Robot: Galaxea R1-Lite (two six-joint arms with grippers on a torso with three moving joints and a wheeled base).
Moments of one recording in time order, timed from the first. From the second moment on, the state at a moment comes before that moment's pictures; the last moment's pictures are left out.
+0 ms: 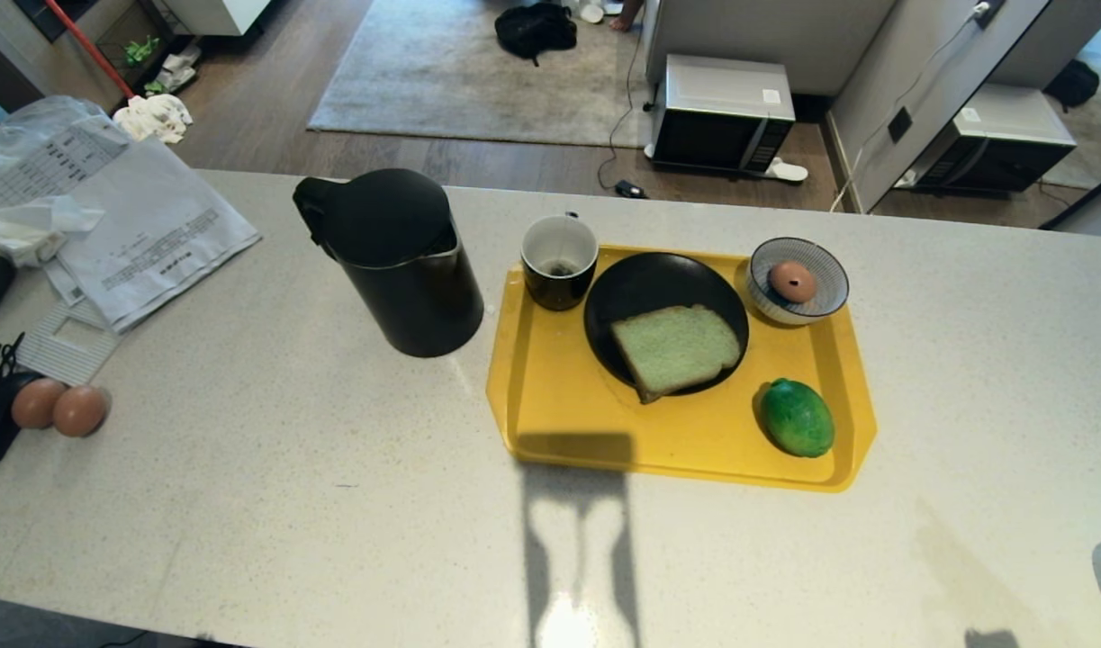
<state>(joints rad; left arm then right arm) 0.00 0.00 0.00 0.01 -0.05 0.11 -0.01 0.00 -0.04 0.09 0.02 -0.06</state>
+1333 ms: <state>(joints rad) 0.00 0.00 0.00 0.01 -0.04 0.11 -0.01 0.00 -0.04 0.09 0.02 -0.06</state>
